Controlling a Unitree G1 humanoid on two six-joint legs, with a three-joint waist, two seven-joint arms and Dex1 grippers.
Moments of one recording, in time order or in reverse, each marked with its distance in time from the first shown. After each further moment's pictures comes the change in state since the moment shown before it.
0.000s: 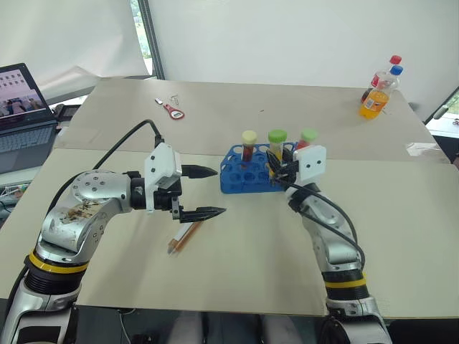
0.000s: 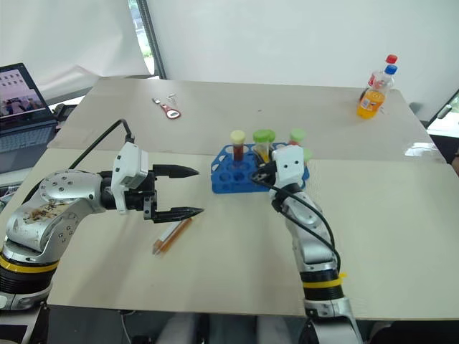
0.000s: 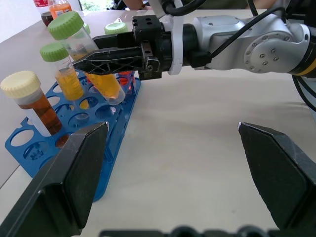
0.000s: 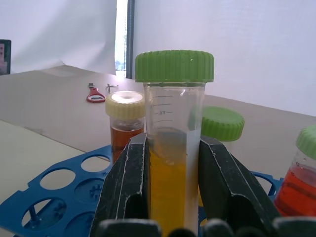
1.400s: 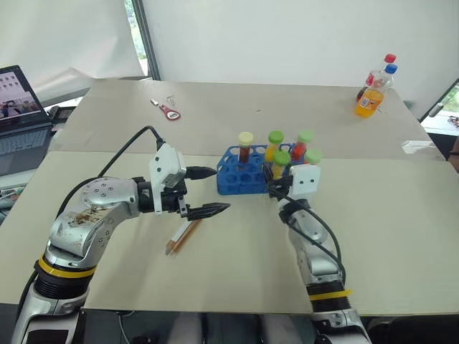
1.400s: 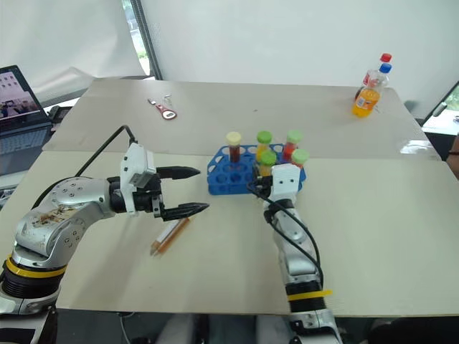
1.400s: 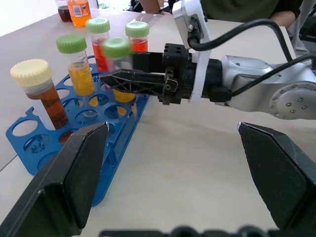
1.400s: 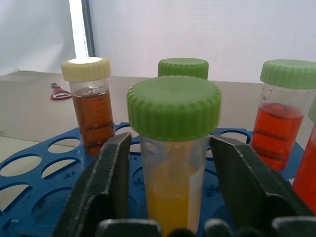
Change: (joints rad) left arm 0.023 -0.049 0.002 -0.011 -0.025 0.097 0.134; right arm 0.099 0.126 0.004 0.069 -0.040 -0.136 -0.135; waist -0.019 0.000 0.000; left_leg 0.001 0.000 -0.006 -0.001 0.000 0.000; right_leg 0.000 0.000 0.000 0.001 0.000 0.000
